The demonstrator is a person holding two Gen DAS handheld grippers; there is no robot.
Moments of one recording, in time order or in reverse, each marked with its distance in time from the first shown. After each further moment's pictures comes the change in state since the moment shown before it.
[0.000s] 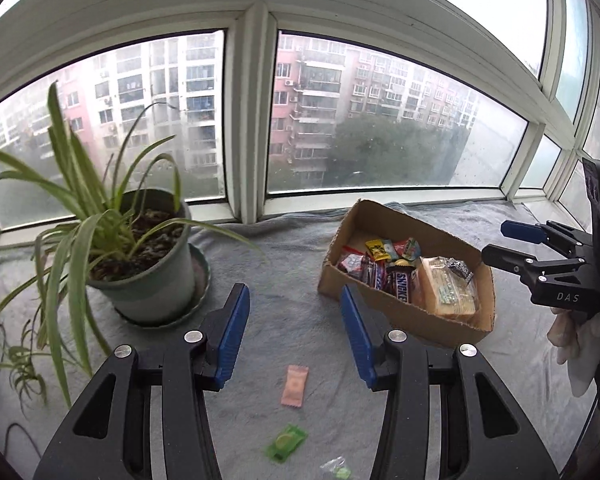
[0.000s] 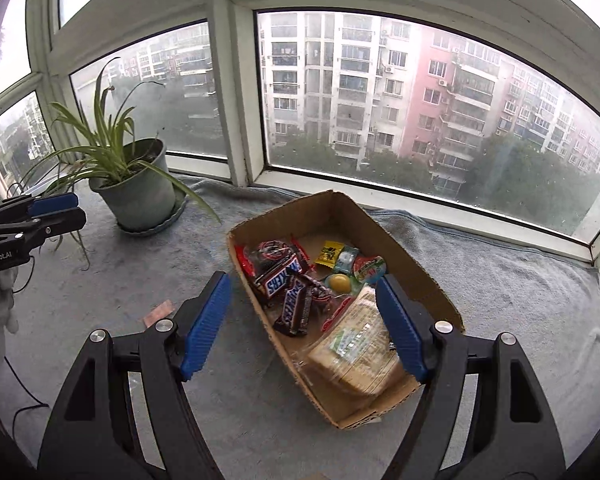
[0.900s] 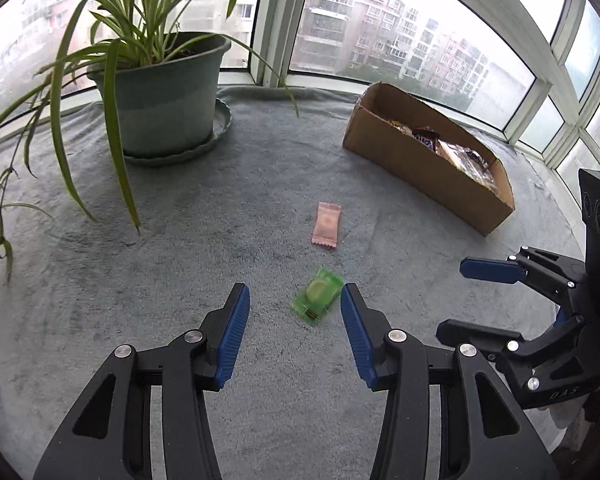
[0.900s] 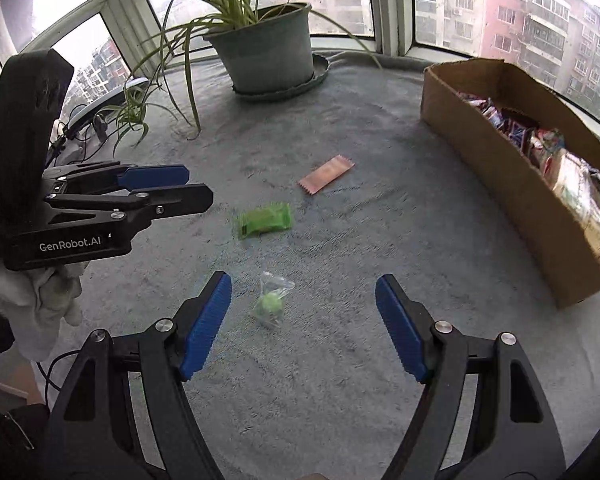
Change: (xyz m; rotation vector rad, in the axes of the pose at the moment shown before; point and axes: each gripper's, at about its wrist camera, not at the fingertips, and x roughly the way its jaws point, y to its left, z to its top) left arm 0.022 0.032 -0.118 -0.059 0.231 -0.056; right arm 0.064 0.141 -0.119 -0.015 0.258 0.275
